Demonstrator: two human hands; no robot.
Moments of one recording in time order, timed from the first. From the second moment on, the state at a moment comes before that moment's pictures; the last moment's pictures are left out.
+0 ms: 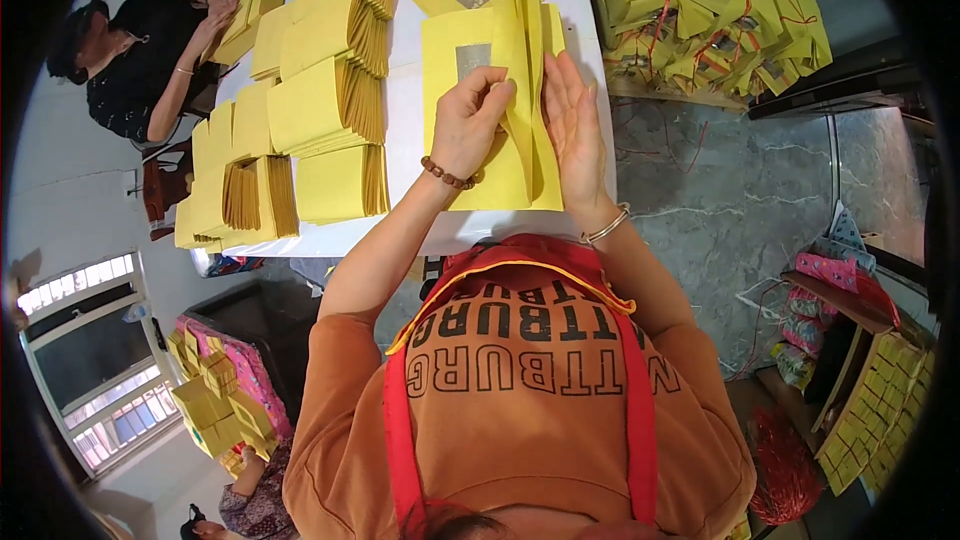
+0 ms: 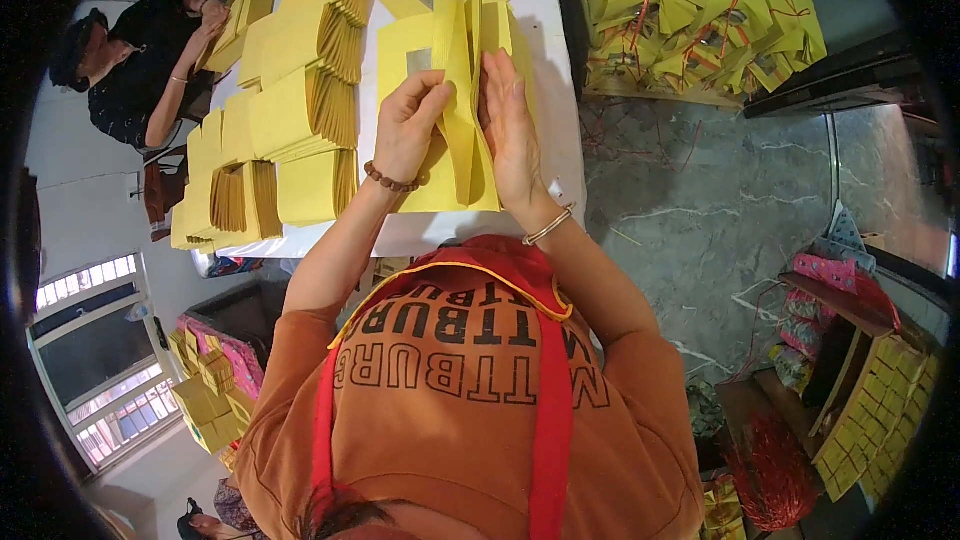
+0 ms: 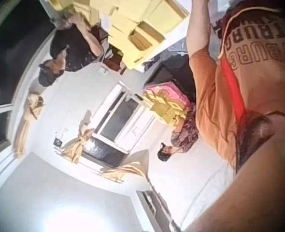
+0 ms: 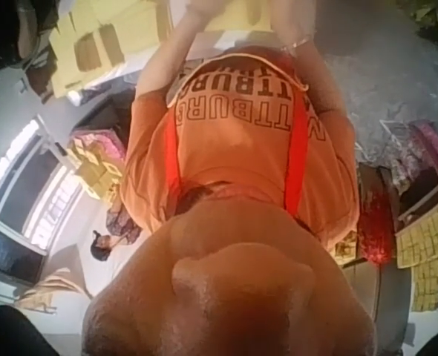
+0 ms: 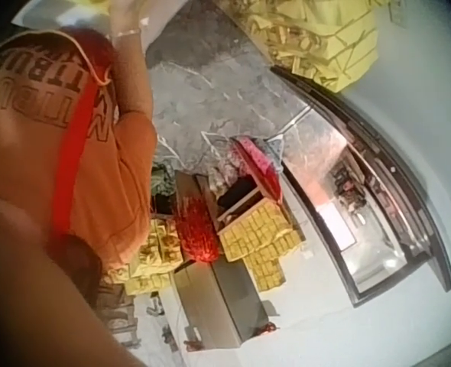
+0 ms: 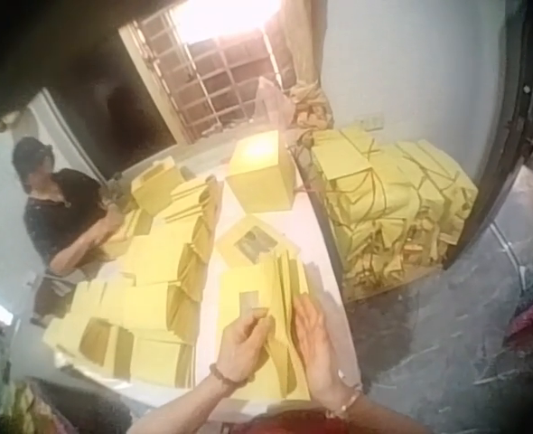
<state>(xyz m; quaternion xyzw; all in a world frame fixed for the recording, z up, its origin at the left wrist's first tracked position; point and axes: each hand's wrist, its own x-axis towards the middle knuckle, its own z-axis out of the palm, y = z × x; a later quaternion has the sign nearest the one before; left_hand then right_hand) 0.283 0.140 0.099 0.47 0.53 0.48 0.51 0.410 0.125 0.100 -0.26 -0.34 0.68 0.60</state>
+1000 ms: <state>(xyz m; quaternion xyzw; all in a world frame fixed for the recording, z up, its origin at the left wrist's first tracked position) 0.290 0.144 0.109 0.61 0.57 0.40 0.39 0.413 0.125 0.100 -0.27 -0.36 0.67 0.59</state>
